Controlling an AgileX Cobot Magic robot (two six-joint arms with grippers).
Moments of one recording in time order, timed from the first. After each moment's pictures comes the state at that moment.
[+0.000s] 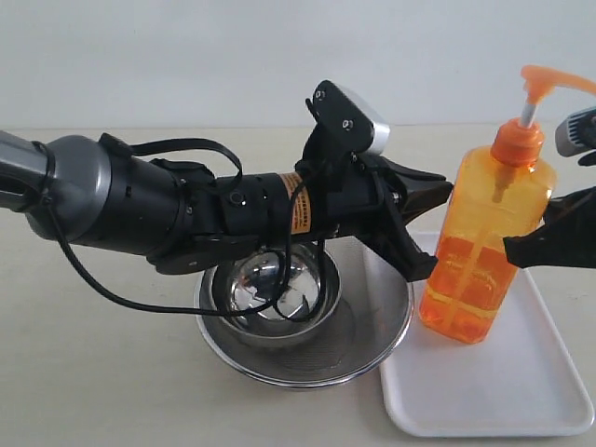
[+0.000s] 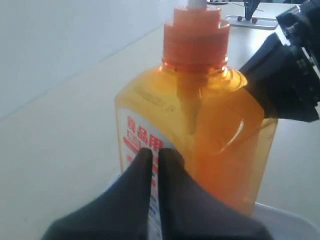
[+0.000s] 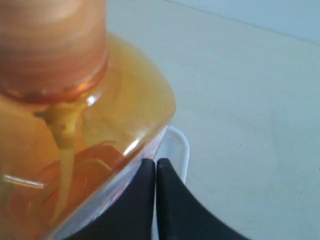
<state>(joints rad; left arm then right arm) -0.74 1.98 -1.08 0.64 -0.72 -0.38 0.32 1.13 -0.45 -1.74 0.14 1.65</state>
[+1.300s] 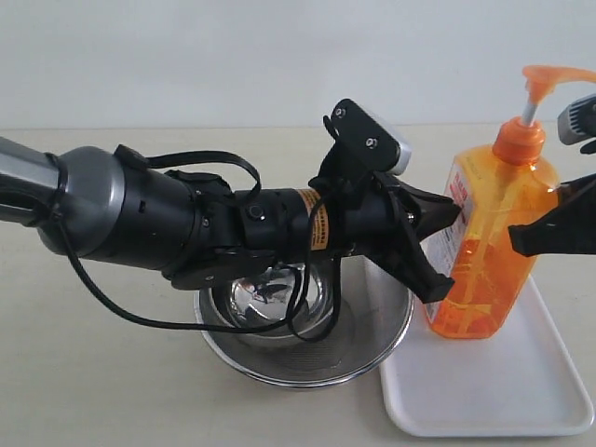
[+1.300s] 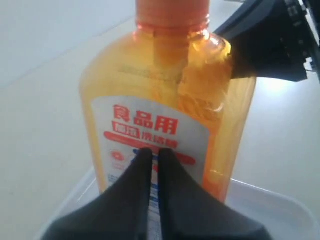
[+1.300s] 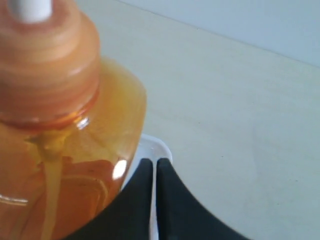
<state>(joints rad) -0.80 1.98 -1.08 0.57 -0.61 -0.36 0.32 1.13 -0.47 -1.74 0.18 1.61</state>
